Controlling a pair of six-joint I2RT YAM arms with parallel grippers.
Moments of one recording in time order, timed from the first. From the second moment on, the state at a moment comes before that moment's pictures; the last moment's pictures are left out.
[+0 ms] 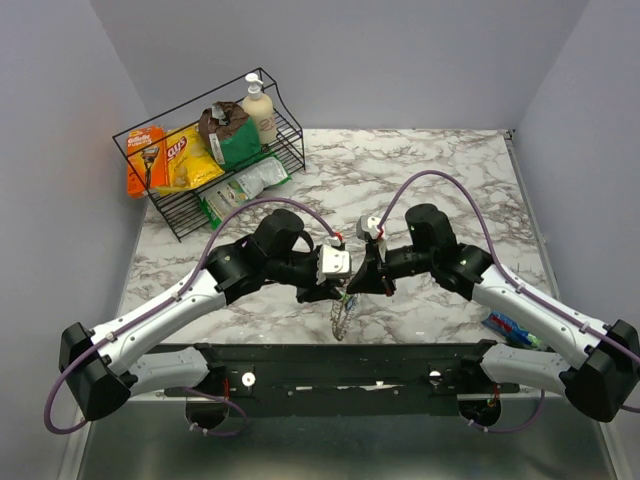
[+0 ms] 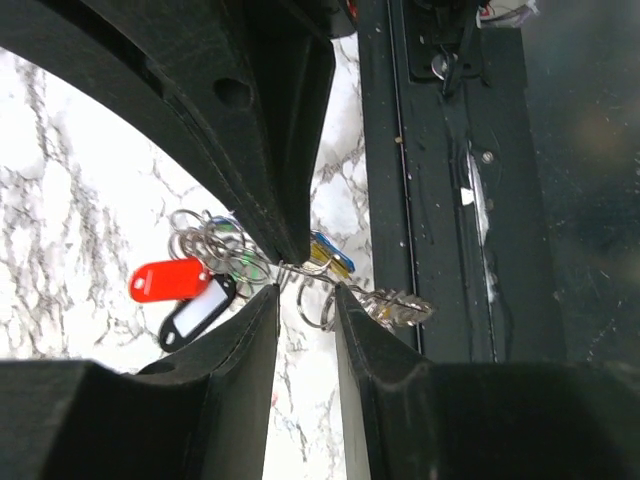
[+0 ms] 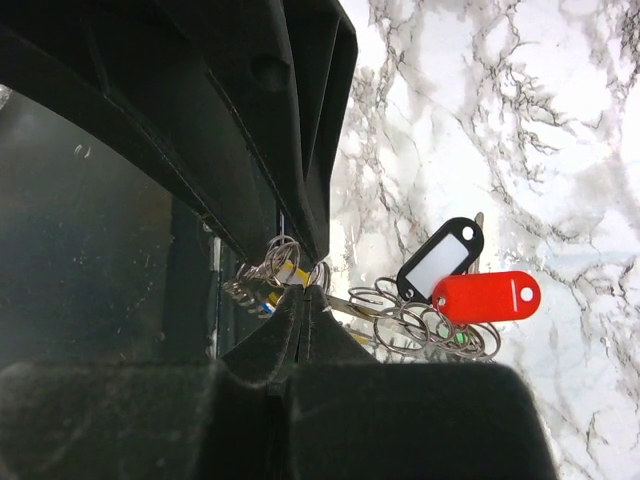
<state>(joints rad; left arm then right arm) -0.87 1.11 0.99 -0.52 0.65 0.42 0.72 1.11 0.85 -0.27 -0.85 -0.15</state>
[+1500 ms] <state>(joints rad) -0.87 1.06 0.79 -0.21 0.60 0.33 0.71 1.07 0.85 -0.27 -0.82 -0.14</state>
